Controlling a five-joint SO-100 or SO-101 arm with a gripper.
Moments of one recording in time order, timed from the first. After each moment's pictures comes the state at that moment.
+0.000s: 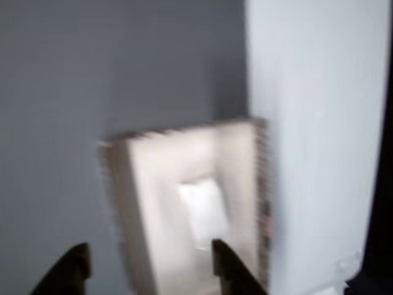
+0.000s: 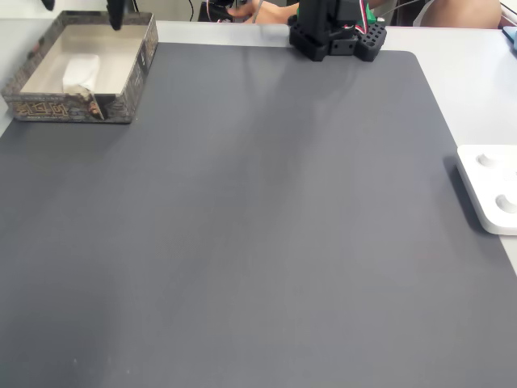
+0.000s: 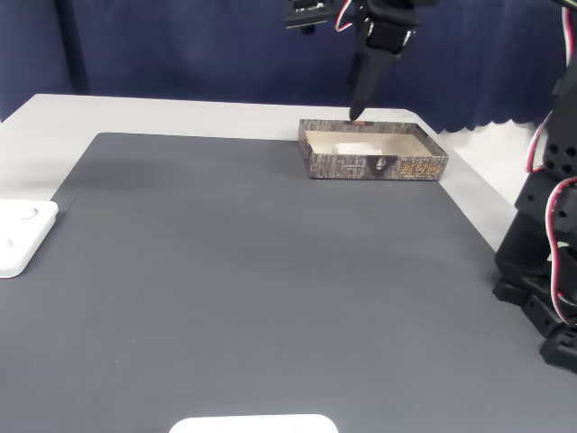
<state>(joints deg) 69.5 77.9 70.5 82.3 61.7</state>
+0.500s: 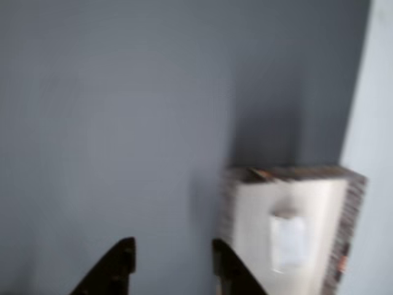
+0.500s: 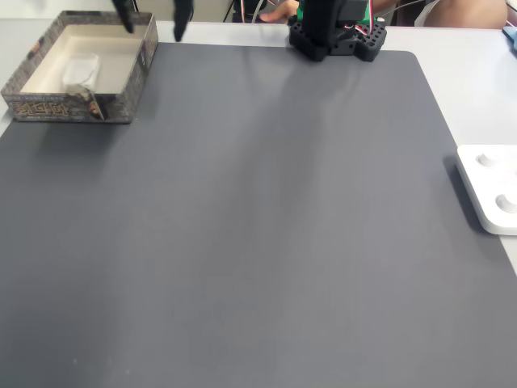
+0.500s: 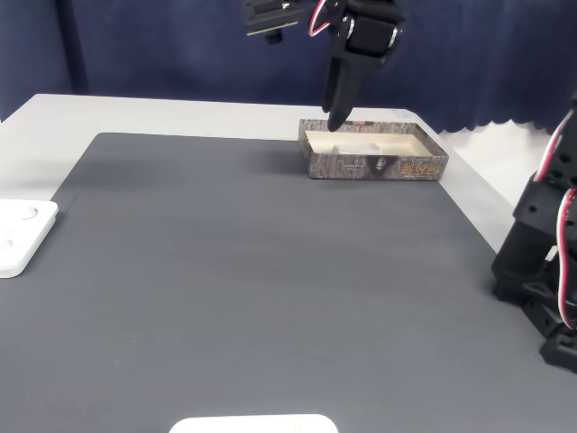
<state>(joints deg) 52.7 90.4 83.2 88.3 51.1</state>
